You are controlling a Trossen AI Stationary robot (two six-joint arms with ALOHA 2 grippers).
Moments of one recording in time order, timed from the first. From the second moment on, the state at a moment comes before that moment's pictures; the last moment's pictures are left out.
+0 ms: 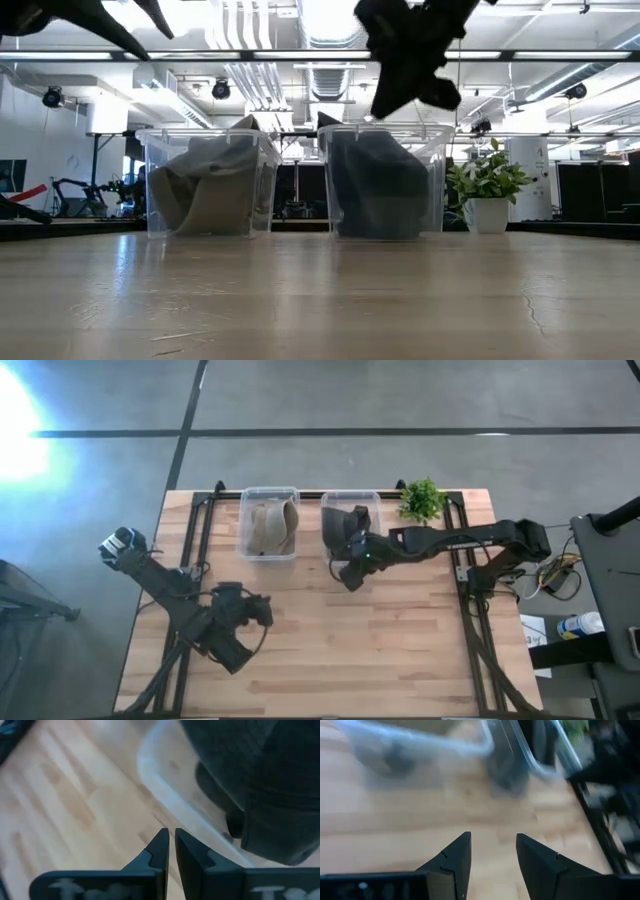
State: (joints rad) left arm -0.71 1.45 1.24 -1.23 -0.92 -2.20; right arm -0.02 1.54 1.22 -0.62 0.08 0.79
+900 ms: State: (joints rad) left arm -0.33 1.34 1.10 0.17 -0.07 -0.55; right arm 0.26 1.01 1.22 -0.75 0.11 0.57
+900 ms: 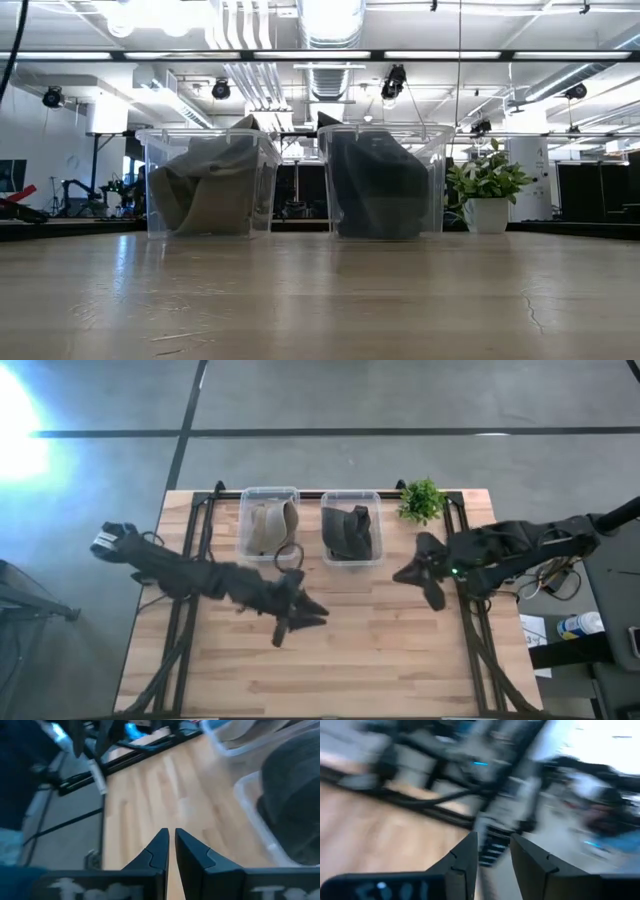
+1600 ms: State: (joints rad) left arm 0.02 0.71 0.64 0.06 0.20 -0.39; right arm 0.32 0.74 0.66 -0.11 0.41 0.65
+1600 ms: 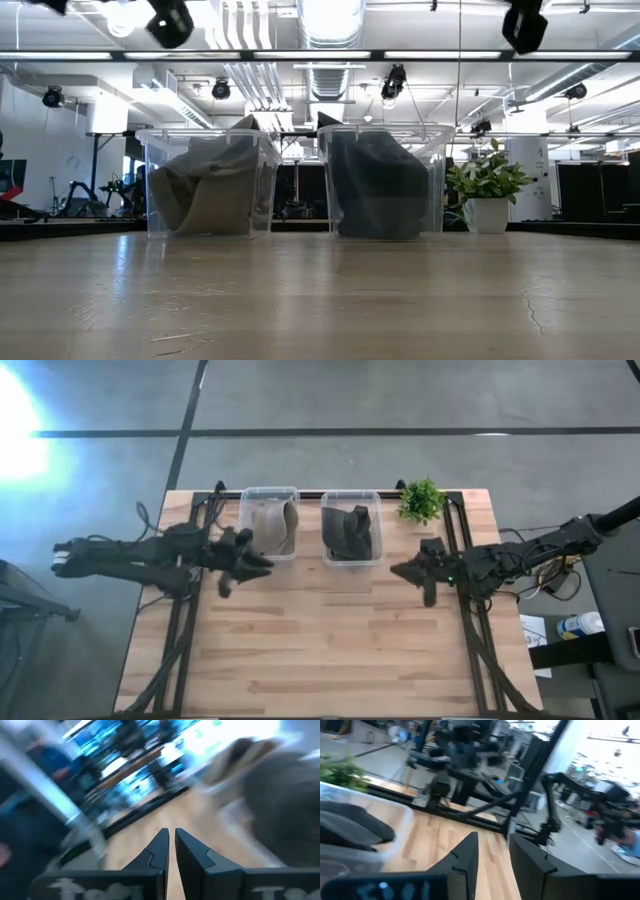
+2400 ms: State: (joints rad) left arm 0.04 0.13 0.20 0.08 0.09 -0.27; right arm 0.32 0.91 0.63 -0.10 0.50 0.66
